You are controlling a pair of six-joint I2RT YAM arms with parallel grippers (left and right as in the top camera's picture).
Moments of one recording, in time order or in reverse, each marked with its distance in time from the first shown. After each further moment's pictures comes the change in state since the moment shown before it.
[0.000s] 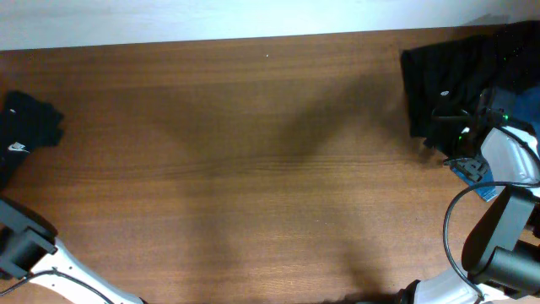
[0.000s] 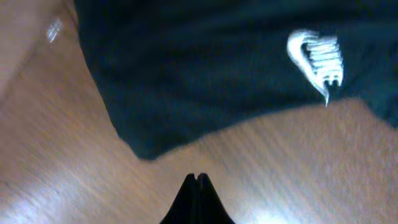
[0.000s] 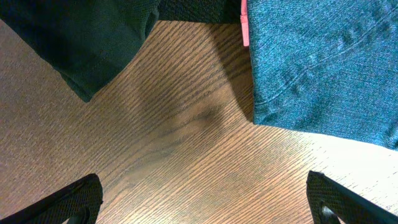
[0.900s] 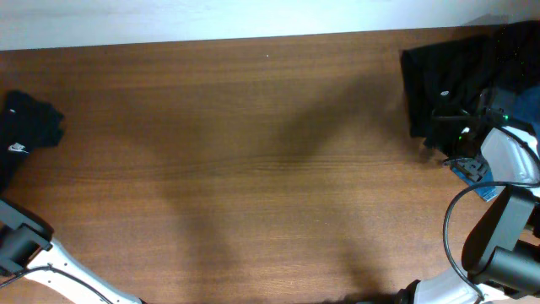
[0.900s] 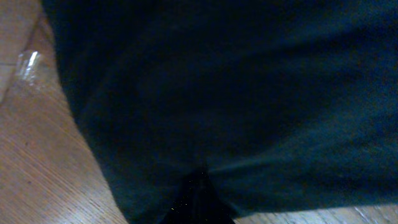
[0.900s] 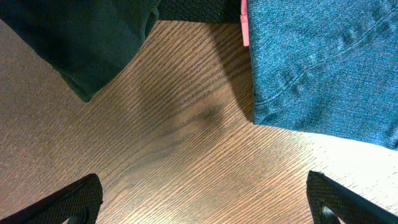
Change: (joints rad) left arm 0.034 0.135 0.000 0.145 -0.037 0.144; right arm 0.000 0.000 0.000 0.000 0.000 0.000
